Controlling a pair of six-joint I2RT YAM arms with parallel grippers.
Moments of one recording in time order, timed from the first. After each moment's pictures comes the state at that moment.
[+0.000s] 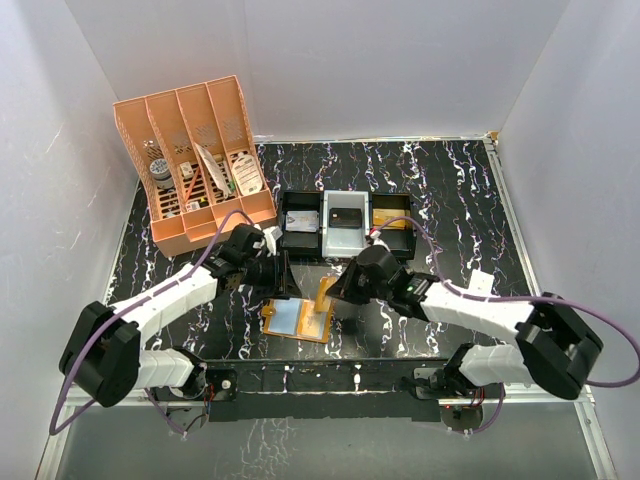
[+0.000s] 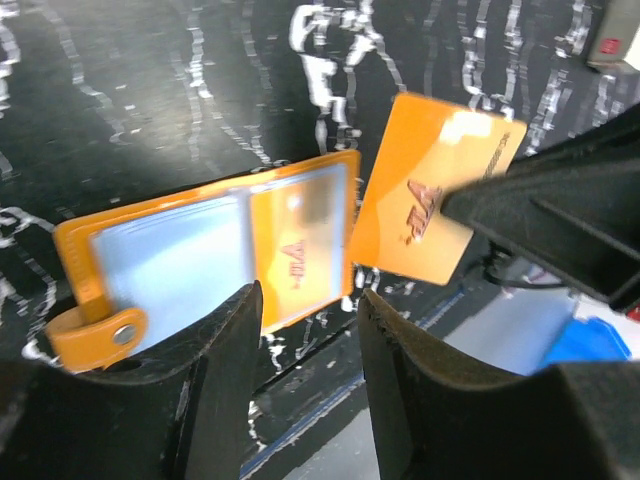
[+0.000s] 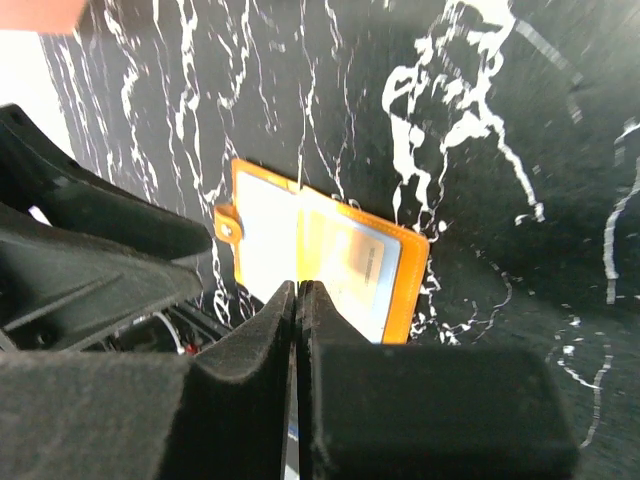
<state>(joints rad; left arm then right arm) -0.57 1.26 0.70 -0.40 0.39 -0.64 0.84 1.28 0.60 -0.01 -0.07 1.12</state>
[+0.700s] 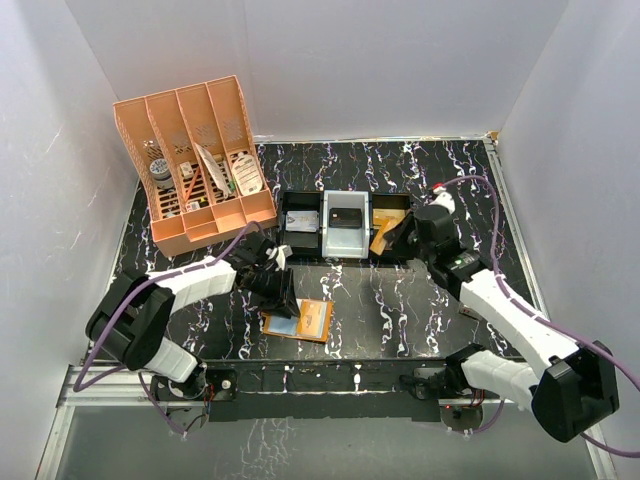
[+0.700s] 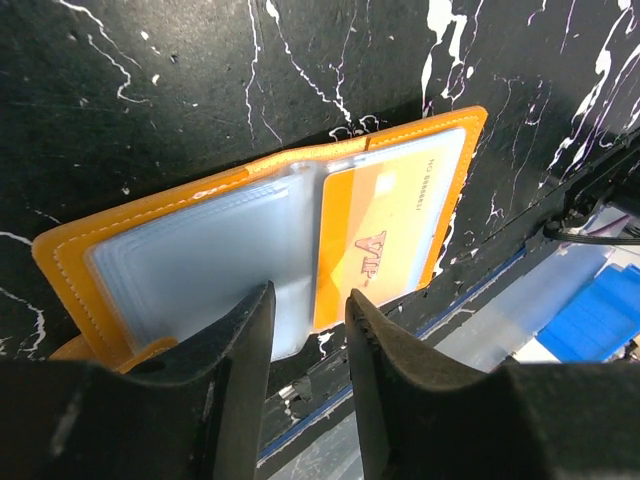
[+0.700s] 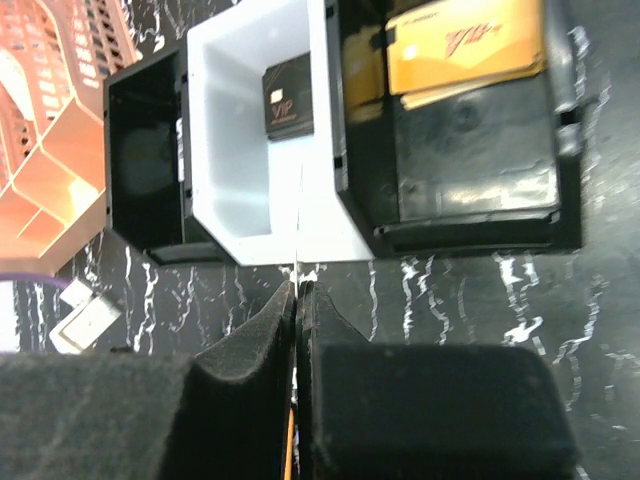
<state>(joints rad) -0.58 1.50 0.69 -0.39 0.52 -0.56 0.47 1.05 0.73 -0.22 0.13 0.80</state>
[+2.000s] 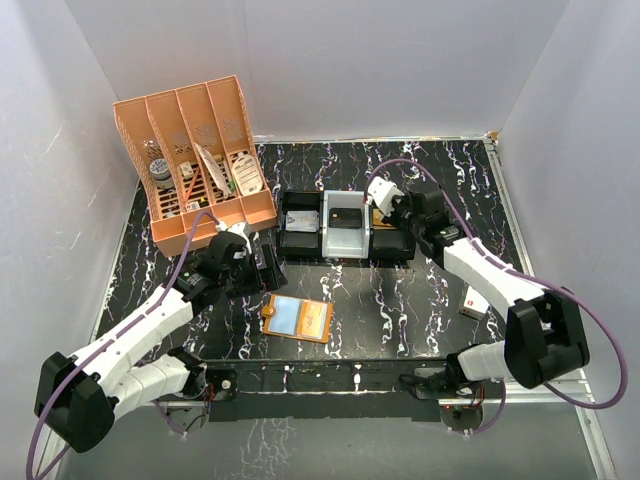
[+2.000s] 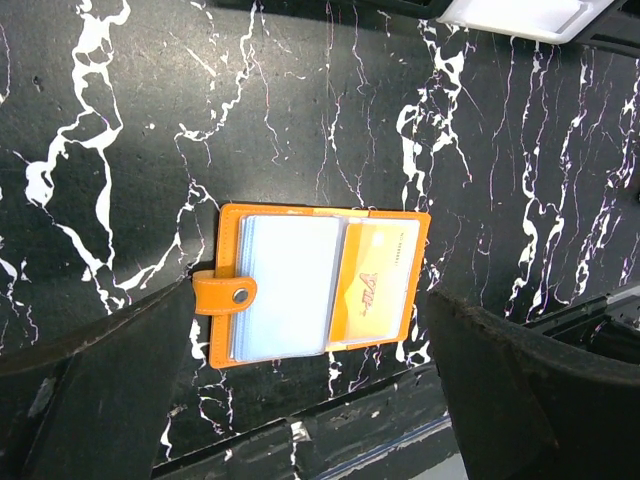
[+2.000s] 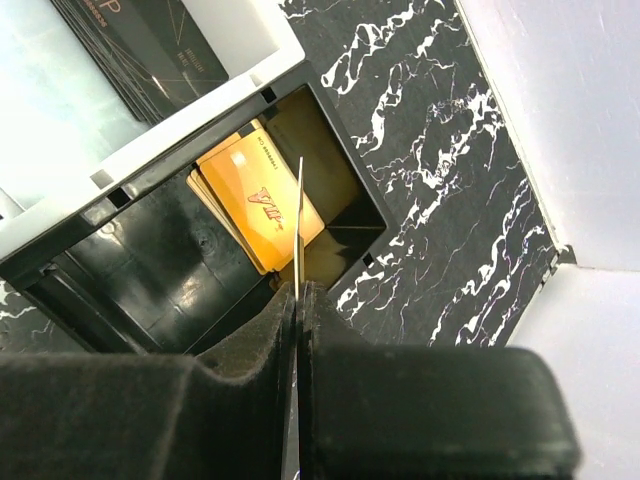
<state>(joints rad) -0.58 0.99 0.67 -0.52 0.05 -0.69 0.33 1.32 0.87 -0.08 -0.03 -0.75</state>
